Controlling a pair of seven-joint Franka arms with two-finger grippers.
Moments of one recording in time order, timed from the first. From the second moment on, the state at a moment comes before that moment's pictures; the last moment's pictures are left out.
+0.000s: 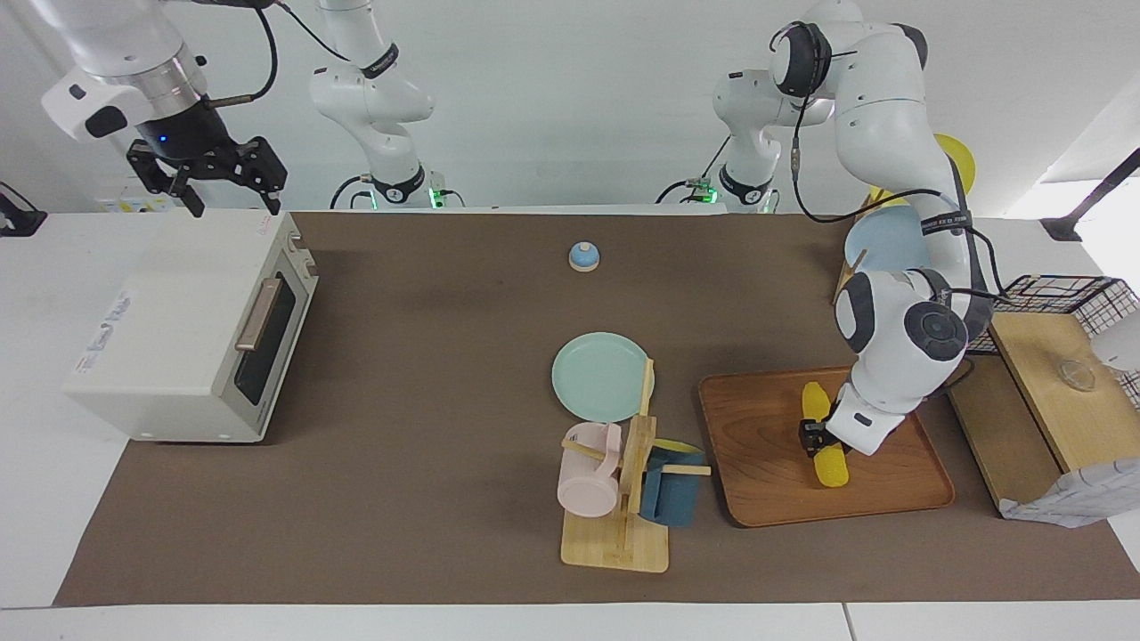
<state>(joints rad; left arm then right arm) -0.18 0.57 0.02 -1.53 -0.02 2.13 -0.11 -0.07 -0.01 0.01 -1.46 -0.03 1.40 -0.09</state>
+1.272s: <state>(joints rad) -0.10 0.03 0.03 -1.61 -0.03 1.60 -0.12 -0.09 -0.01 0.00 -1.46 -0.03 1.39 -0.09</state>
